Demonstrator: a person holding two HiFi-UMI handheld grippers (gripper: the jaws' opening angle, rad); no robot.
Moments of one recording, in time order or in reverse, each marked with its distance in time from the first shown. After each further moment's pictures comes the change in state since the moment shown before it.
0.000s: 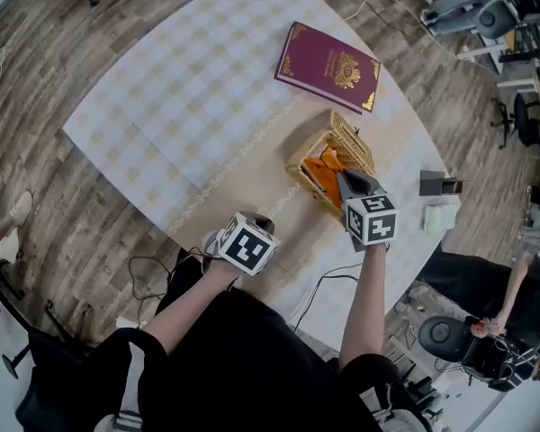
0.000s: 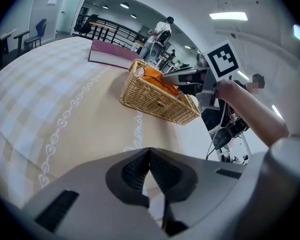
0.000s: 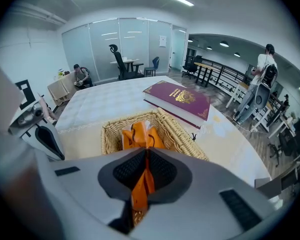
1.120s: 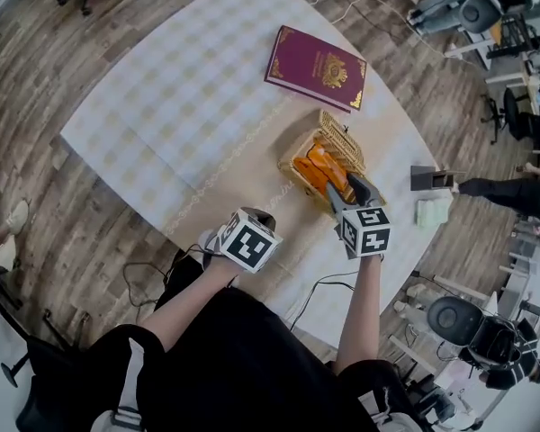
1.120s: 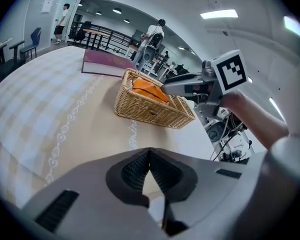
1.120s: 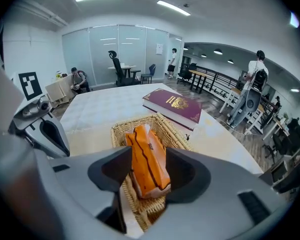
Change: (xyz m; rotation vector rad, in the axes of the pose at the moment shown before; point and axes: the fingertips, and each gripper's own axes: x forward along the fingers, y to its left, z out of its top) left arm -0.011 -0.013 0.019 0.075 -0.041 0.005; right arm -0.035 0.009 -0.006 0.013 -0.075 -0.064
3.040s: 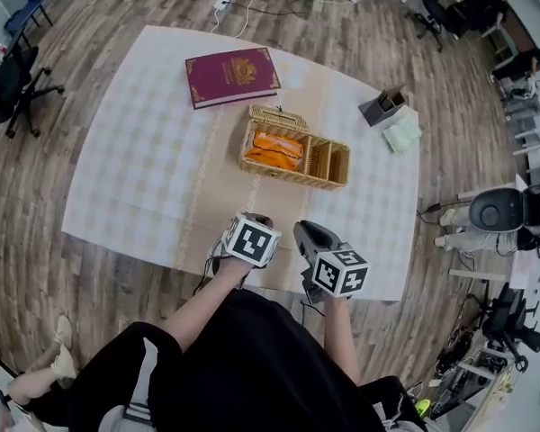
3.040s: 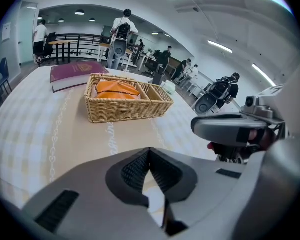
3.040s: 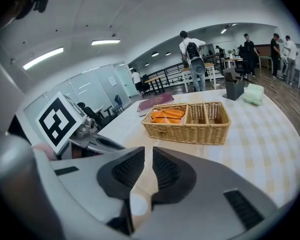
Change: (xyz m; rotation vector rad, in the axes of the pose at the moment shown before) left arm -0.004 -0.053 -0.018 0.307 0.123 -0.044; right arm -0.115 0.132 -0.080 0.734 -0.276 -0.090
